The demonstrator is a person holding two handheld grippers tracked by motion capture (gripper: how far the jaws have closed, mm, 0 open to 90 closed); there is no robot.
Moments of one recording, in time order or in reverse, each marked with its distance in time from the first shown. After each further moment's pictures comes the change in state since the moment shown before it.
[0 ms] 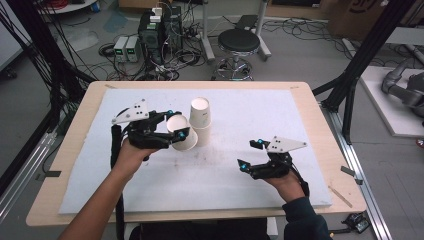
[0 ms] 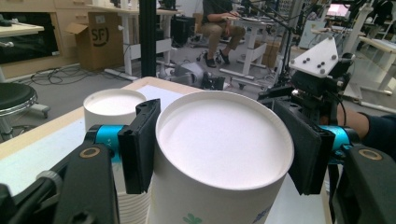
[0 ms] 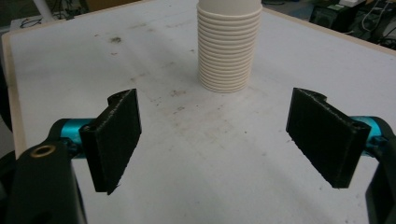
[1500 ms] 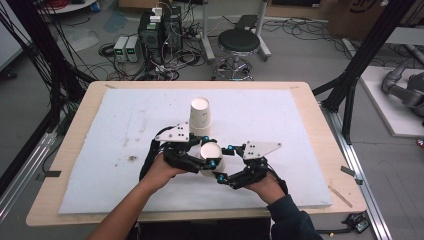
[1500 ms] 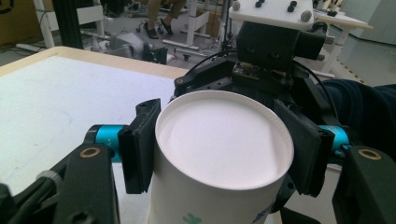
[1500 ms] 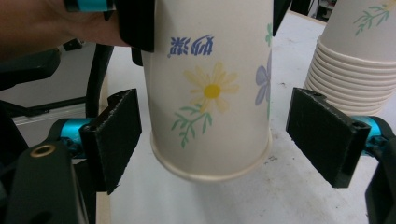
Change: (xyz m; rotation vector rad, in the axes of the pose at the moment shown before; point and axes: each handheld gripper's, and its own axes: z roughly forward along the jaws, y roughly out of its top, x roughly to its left) left arm -0.040 -0.034 0.068 0.123 -0.252 0.006; right arm 0.038 0.017 0.042 -0.062 0.287 -0.076
